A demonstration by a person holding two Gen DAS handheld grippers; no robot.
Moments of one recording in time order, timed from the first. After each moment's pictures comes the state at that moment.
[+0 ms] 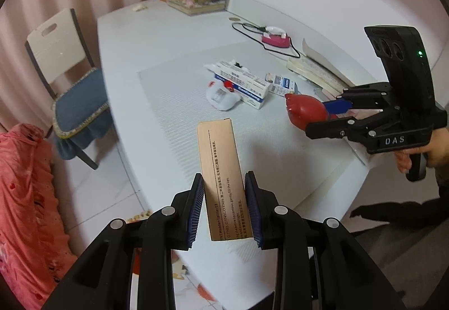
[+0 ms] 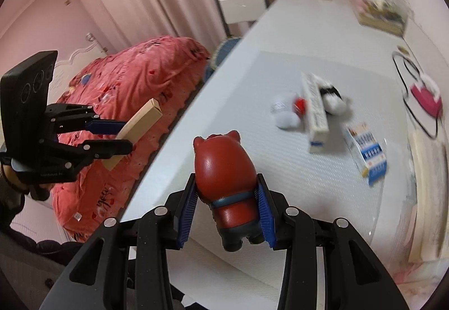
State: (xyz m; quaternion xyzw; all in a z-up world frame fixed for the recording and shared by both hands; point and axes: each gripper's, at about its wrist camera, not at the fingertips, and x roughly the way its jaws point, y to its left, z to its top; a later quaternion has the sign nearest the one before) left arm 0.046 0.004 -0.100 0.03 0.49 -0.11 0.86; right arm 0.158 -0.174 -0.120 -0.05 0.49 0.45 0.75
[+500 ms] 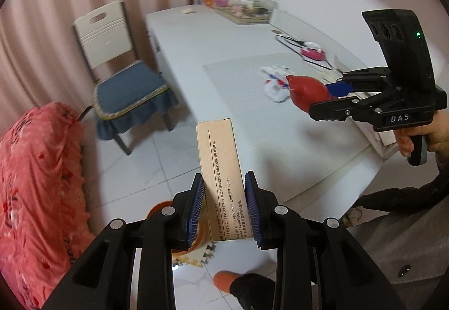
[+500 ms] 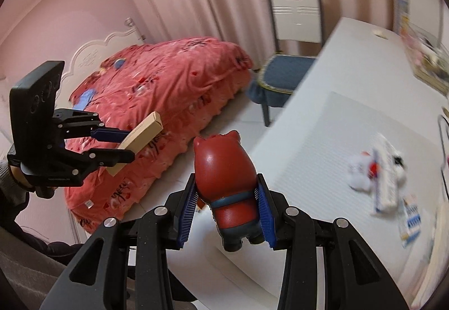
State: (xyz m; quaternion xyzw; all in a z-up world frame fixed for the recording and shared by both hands) left arm -0.014 0.085 -0.077 0.01 0.47 -0.02 0.88; right arm 0.115 -0.059 -0.071 -0.09 0.44 0.54 0.71
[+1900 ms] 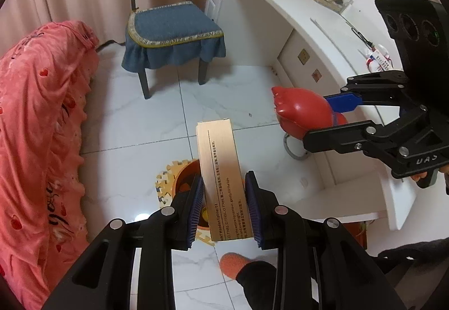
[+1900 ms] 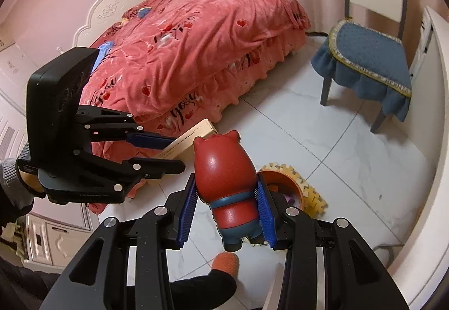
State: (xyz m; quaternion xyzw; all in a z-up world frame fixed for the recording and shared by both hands) left arm -0.027 0.275 -0.216 -0.11 0.53 0.01 0.84; right arm 0.058 0.225 -0.202 -0.16 0.50 0.59 0.61
